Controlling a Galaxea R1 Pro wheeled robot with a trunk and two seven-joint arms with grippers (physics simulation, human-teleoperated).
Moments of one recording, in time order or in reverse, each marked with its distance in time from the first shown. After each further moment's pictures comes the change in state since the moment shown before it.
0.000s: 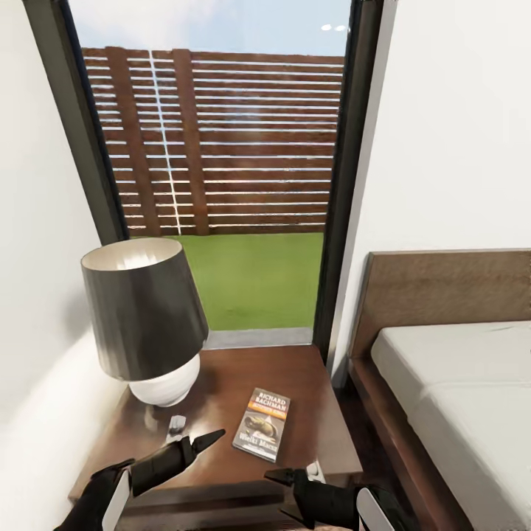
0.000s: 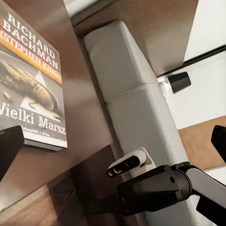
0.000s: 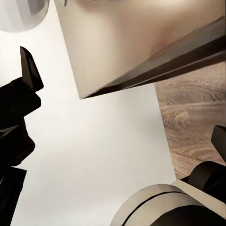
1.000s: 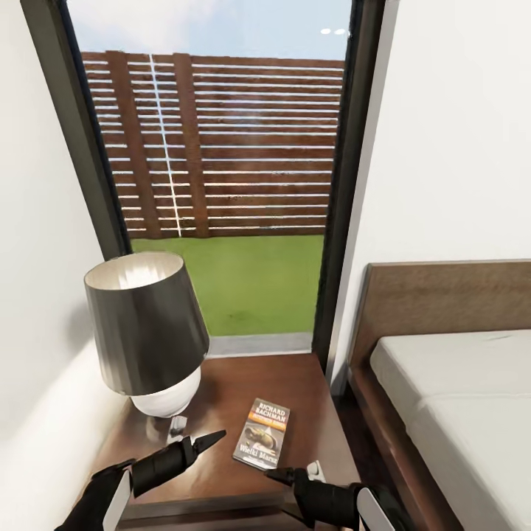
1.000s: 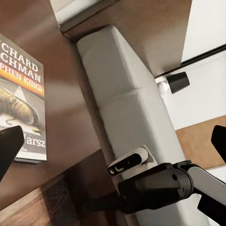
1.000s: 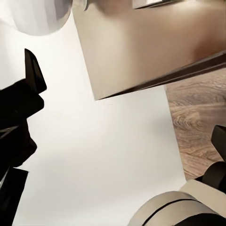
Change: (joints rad) left arm 0.000 -0.002 -0.005 0.001 -0.003 -0.002 0.005; right arm 0.000 -0.001 -0.002 -0.001 -0.002 -0.004 0.004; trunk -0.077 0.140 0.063
